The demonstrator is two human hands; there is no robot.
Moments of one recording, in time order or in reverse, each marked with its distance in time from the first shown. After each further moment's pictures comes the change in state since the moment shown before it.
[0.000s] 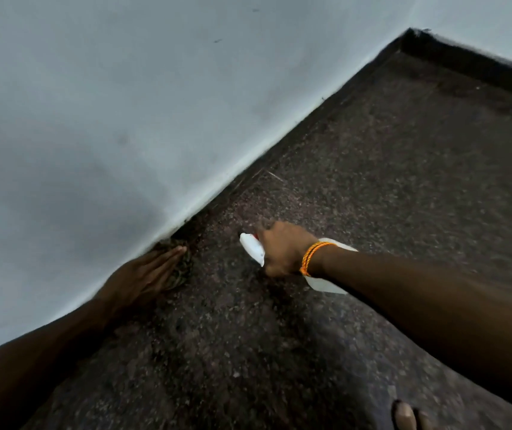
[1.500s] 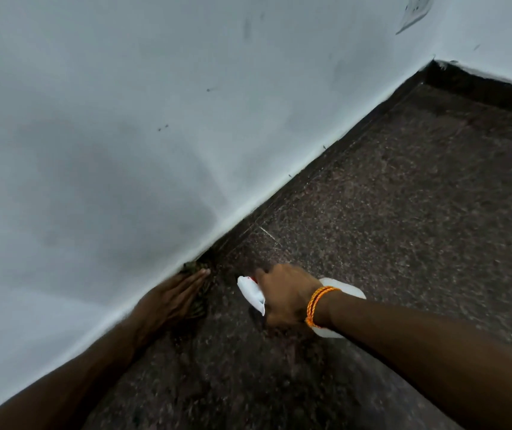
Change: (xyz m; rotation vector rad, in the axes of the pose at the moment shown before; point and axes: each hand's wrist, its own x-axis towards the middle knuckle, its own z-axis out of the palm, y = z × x) left_hand 0.144 -0.007 0.010 0.081 0.101 0.017; right_hand 0.053 0.106 -0.017 -0.001 0.036 -0.187
